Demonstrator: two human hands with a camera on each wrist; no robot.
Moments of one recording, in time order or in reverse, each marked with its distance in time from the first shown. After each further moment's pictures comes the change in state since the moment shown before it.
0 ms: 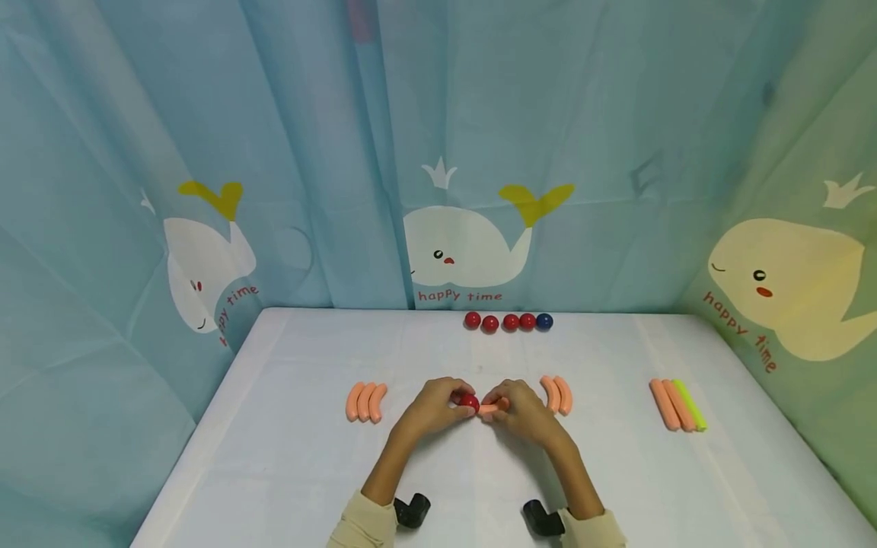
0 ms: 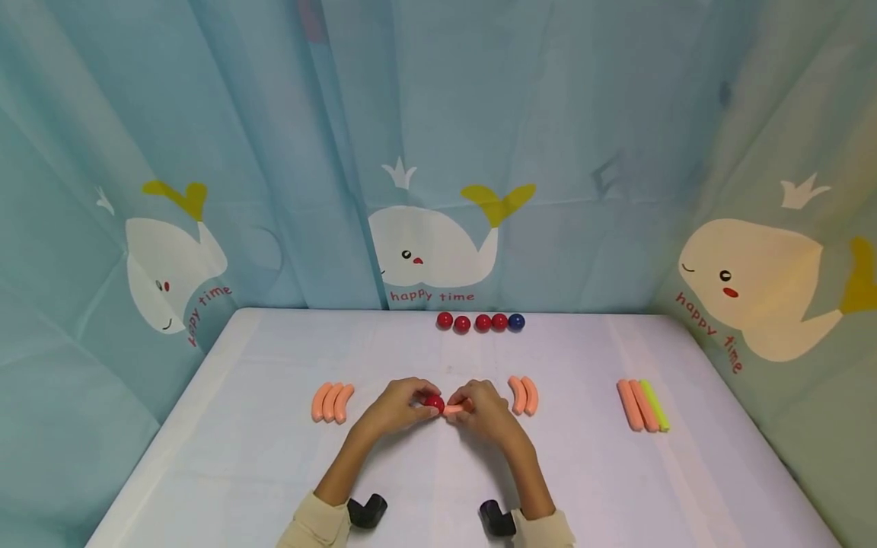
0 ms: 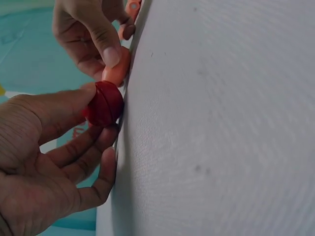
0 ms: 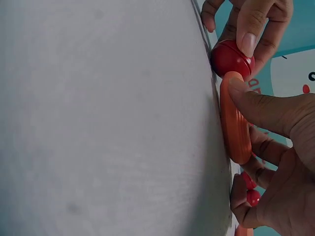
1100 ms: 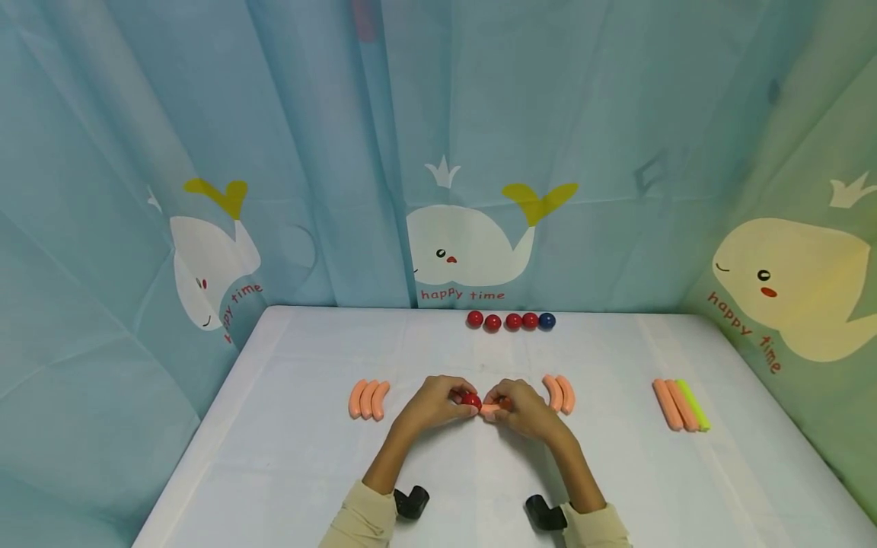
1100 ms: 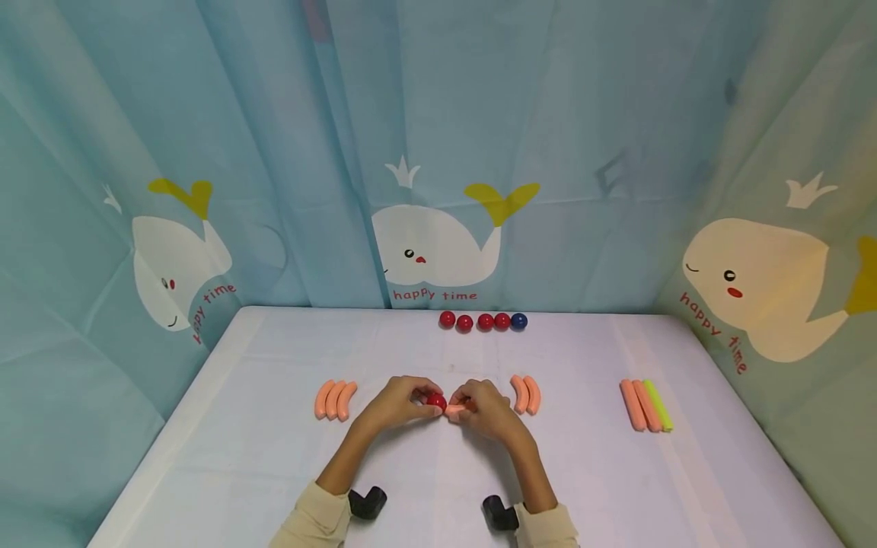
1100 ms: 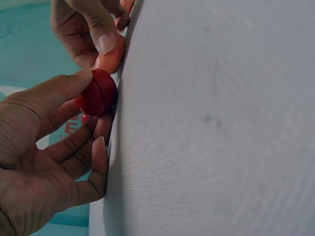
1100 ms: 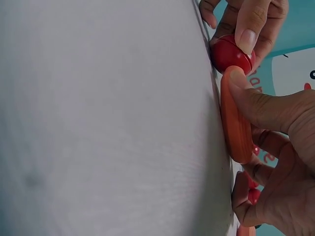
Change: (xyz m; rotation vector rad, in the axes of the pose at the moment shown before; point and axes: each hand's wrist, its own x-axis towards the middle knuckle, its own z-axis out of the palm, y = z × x) left_hand 0.003 -0.008 -0.003 -0.071 -0.018 0.001; right_hand 0.005 0.010 -0.001 0.081 -0.072 -0.051
